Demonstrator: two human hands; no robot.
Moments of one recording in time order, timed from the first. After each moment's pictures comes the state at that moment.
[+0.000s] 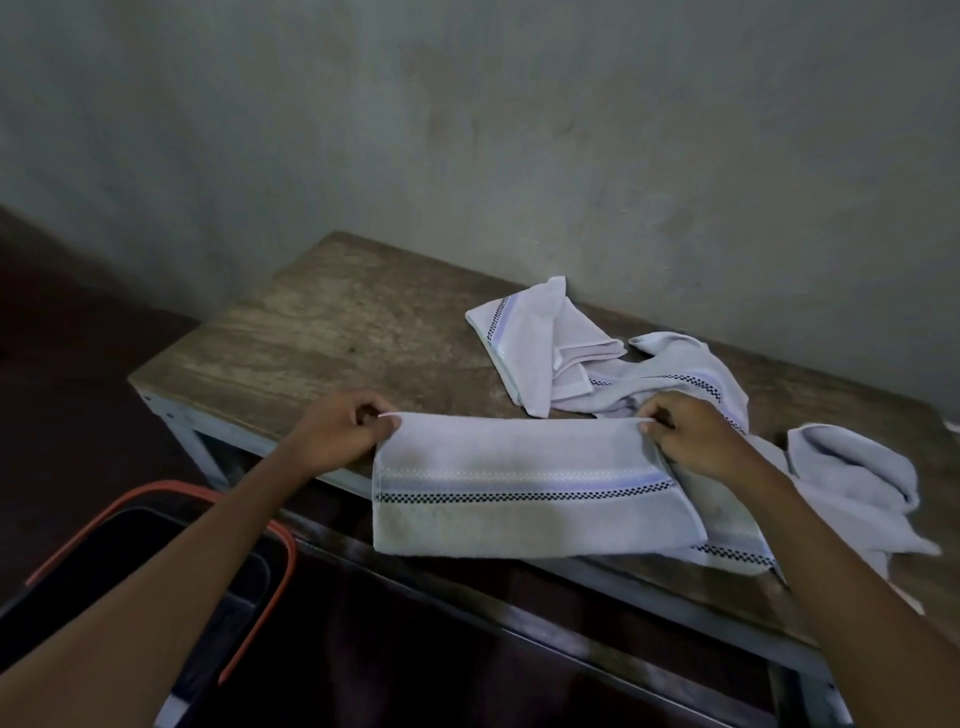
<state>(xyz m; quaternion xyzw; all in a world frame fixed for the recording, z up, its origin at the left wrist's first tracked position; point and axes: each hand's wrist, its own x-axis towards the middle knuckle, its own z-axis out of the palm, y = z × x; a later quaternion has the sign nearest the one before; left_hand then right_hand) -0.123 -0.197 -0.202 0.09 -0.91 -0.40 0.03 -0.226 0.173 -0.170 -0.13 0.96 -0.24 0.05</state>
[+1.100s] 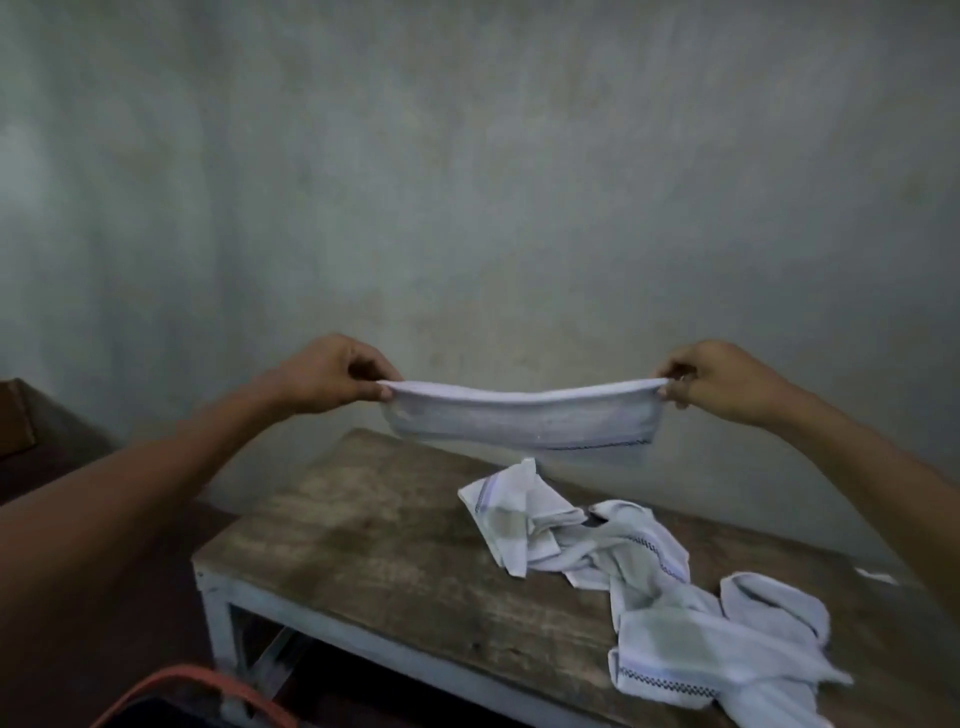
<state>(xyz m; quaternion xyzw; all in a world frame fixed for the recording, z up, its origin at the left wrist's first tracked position) -0.087 -0.222 0.083 -0.11 -0.93 -0.30 0.18 -0.166 0.178 0.123 -0.24 0.95 -0.16 -0.11</state>
